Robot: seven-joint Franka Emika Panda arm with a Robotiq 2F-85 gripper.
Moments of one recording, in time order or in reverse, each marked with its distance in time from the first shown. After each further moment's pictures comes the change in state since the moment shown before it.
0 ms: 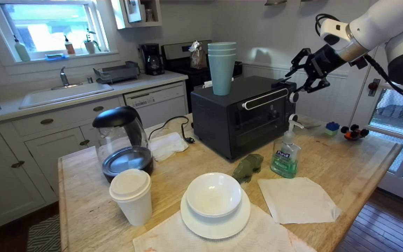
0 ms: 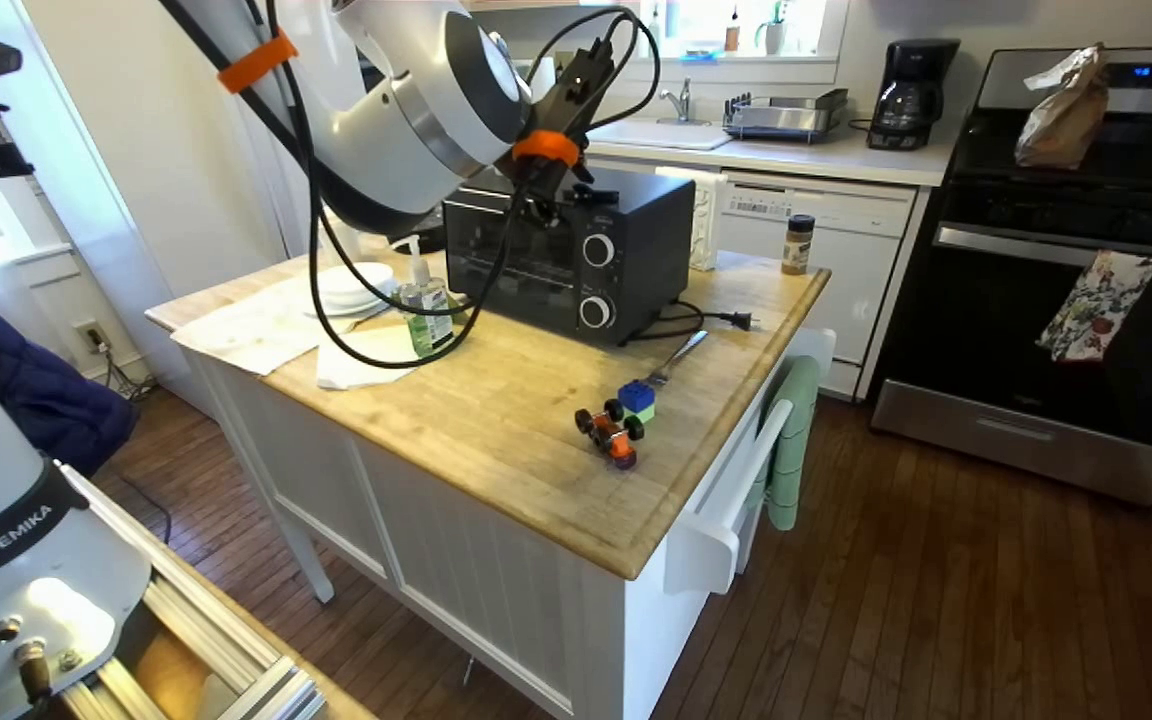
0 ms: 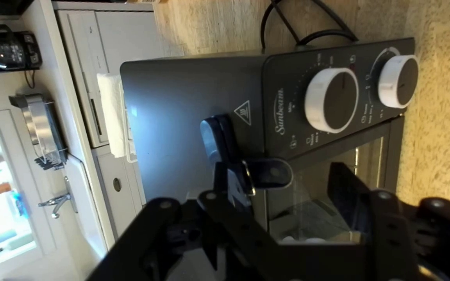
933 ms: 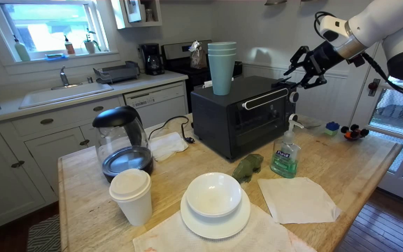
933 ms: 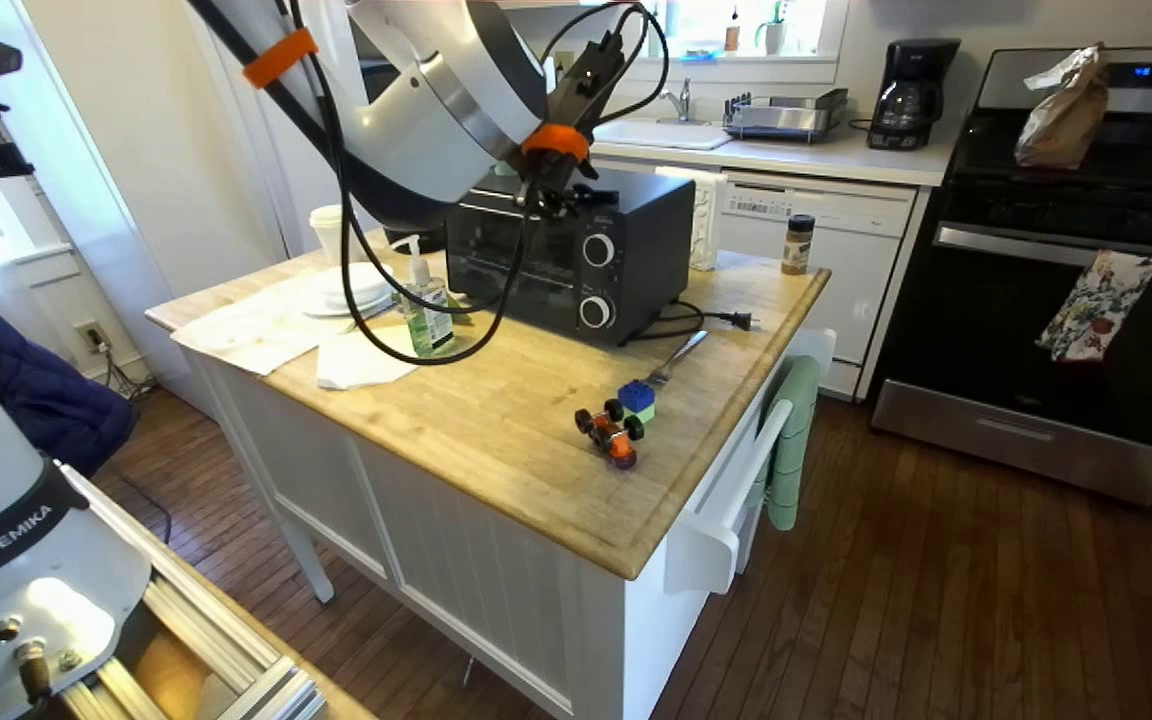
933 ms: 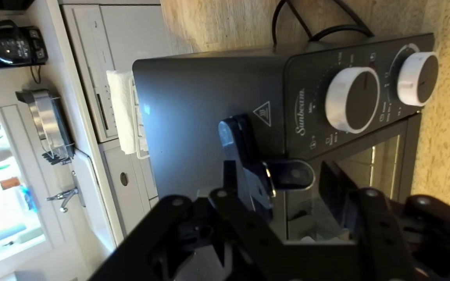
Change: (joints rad) arm -0.019 0.028 0.000 0.077 -0.145 0.023 0.153
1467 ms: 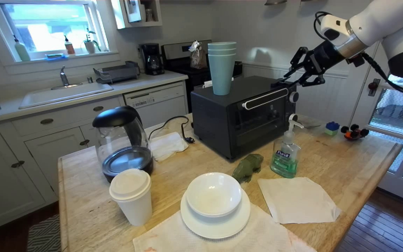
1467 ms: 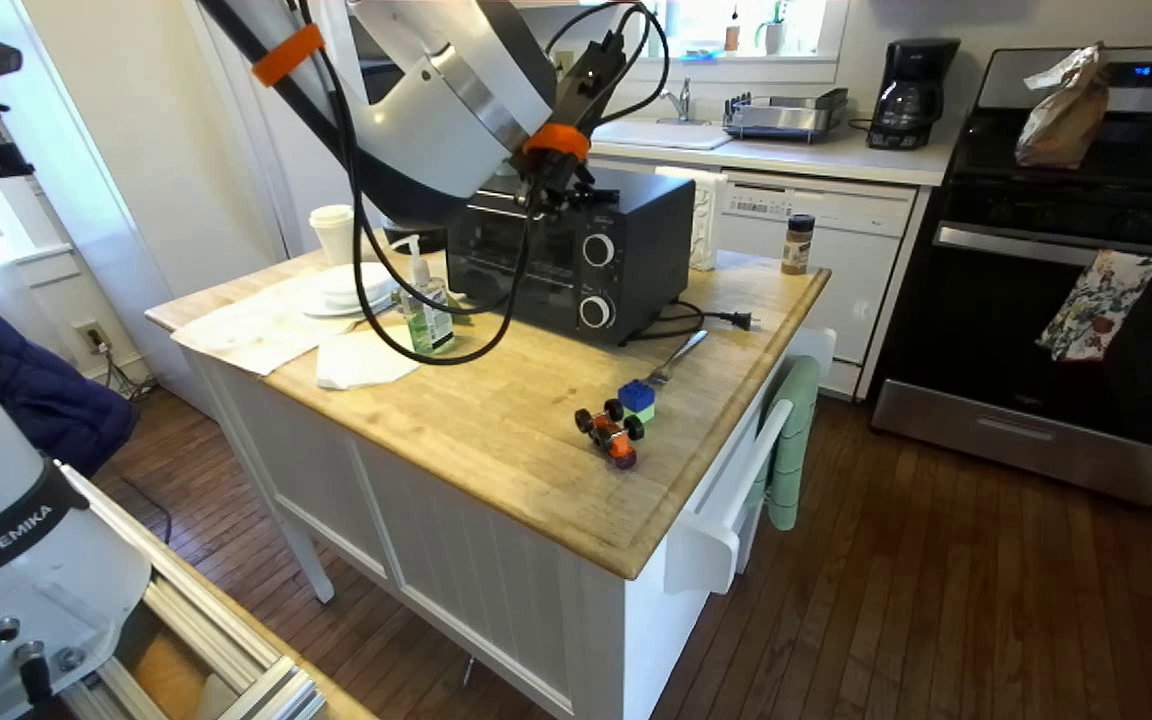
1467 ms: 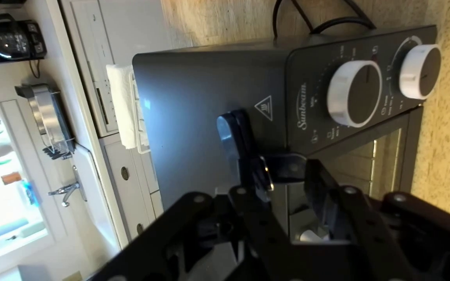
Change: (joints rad) arm -0.008 0.009 -0.001 0.028 -0.078 0.020 0.080
